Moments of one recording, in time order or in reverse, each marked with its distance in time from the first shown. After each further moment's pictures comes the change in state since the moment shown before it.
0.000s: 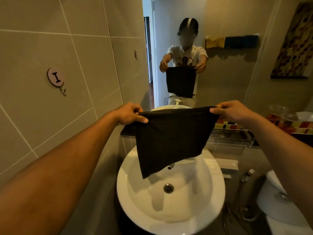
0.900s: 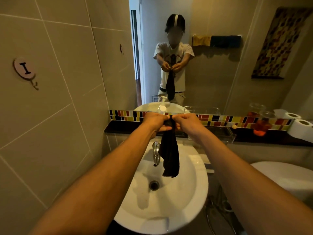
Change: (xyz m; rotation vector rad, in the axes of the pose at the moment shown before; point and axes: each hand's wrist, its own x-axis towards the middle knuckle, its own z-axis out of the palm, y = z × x) left_hand 0.038 0.072 0.129 -0.958 0.104 -0.232; right_hand -0.022 0.000 0.093 0.278 -0.046 0.017
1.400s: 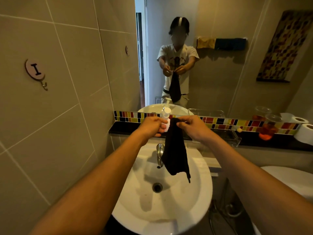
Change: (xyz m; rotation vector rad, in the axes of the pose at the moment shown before) left_hand -0.007 -0.008 -0.041 0.307 -0.089 0.100; right_hand -0.005 -0.005 0.000 -0.287 -0.101 -0.156
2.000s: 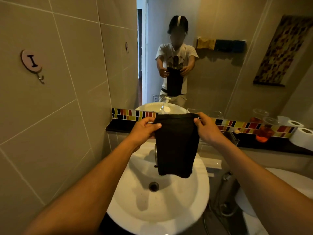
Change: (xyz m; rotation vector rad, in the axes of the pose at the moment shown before) left_hand 0.004 -0.038 -0.022 -0.182 -0.002 0.154; right_hand 0.005 0.028 -0.020 -0.011 0.193 0.029
